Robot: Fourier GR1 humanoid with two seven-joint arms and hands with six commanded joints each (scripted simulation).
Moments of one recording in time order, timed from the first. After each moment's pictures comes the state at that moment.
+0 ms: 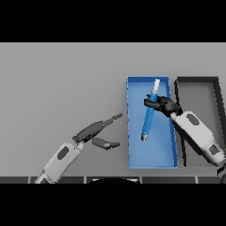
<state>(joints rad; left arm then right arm) -0.26 0.23 -0.55 -1.58 0.00 -0.28 0.07 -0.70 -0.70 0.80 -1.17 -0.92 -0.09 0.59</state>
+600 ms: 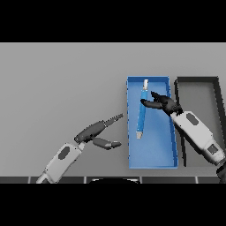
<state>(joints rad) -0.26 0.22 -0.55 -1.57 0.01 -0.28 0.08 -0.71 -0.70 0.82 -1.13 -0.86 -0.08 0.53</state>
